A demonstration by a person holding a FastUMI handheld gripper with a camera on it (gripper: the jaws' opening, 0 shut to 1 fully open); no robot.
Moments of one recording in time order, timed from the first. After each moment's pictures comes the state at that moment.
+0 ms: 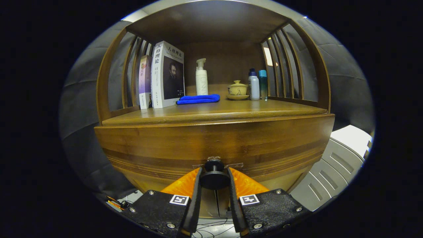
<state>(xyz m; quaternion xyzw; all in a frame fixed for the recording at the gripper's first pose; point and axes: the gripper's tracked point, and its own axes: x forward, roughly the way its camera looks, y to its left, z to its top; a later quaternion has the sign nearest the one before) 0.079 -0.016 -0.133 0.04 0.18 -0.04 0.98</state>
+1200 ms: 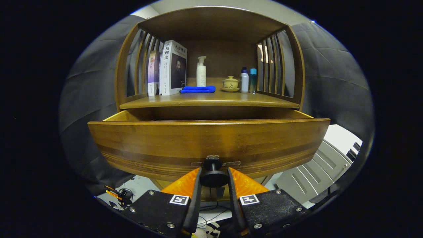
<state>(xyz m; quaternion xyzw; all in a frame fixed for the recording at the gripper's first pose) -0.027 -0.015 -0.116 0.02 0.23 -0.06 0.97</state>
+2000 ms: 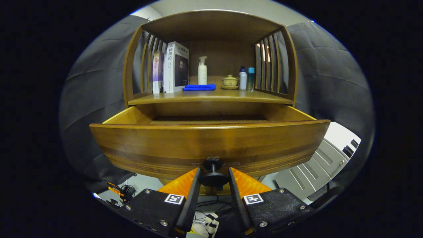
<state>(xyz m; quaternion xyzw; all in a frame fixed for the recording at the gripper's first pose) -0.064 -0.016 -0.107 0.02 0.25 -0.07 0.97</state>
